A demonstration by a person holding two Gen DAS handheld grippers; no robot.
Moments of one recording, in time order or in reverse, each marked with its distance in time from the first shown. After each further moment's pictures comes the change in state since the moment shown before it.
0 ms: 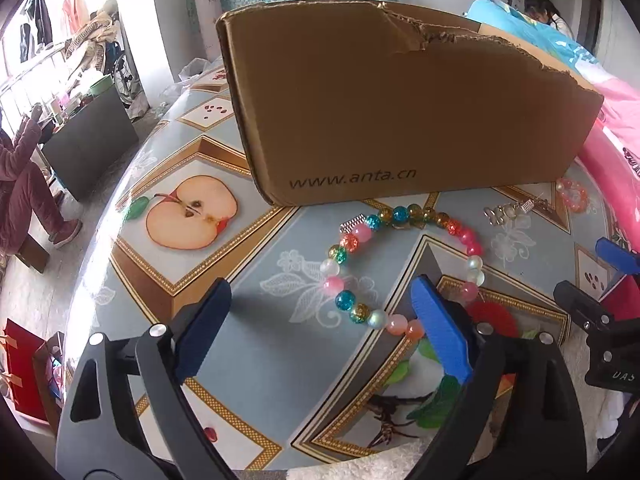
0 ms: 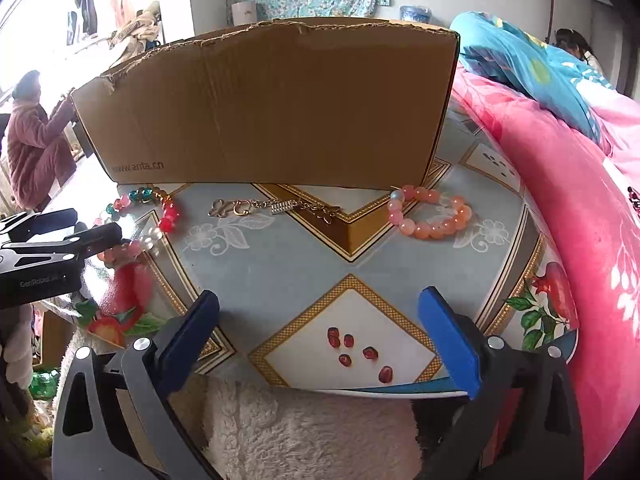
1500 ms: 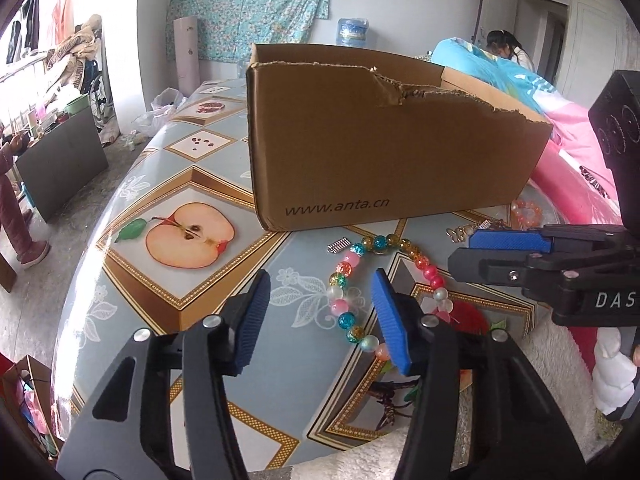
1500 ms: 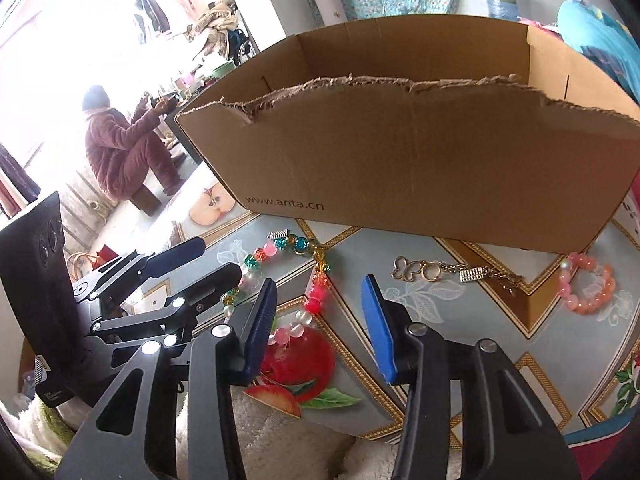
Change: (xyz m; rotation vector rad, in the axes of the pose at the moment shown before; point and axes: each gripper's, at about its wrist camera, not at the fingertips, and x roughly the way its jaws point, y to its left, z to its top) left arm -0.026 0.030 -0.014 0.015 -0.143 -0.168; right arm 0.007 0.067 0.059 -0.036 0.133 0.420
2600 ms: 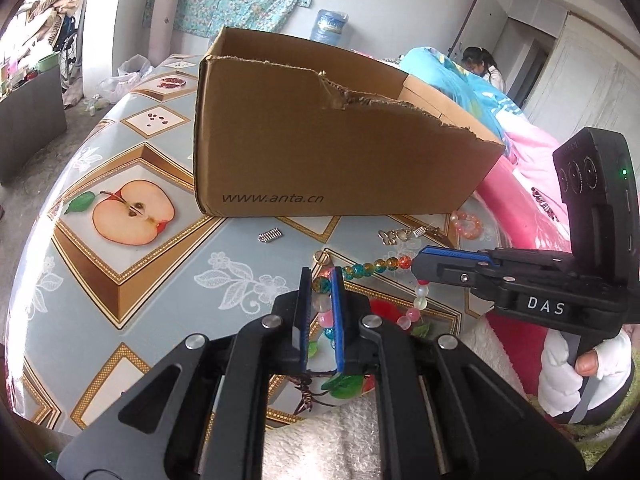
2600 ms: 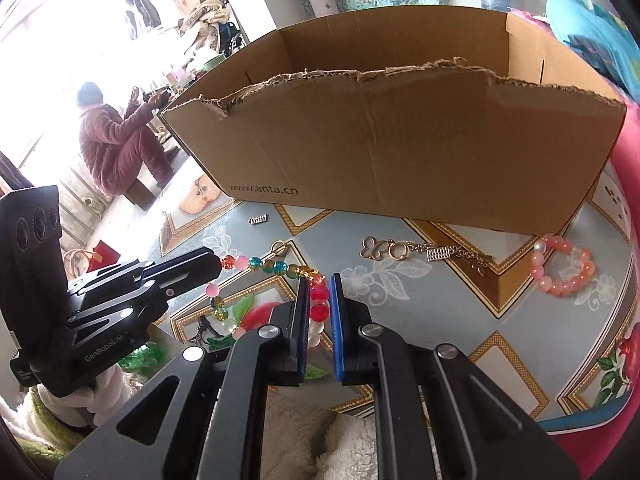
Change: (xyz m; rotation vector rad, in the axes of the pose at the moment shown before) left arm -0.010 -0.009 0.002 -0.108 0.036 -0.205; right arm -0.020 -0.019 -0.010 0.025 0.007 -0.018
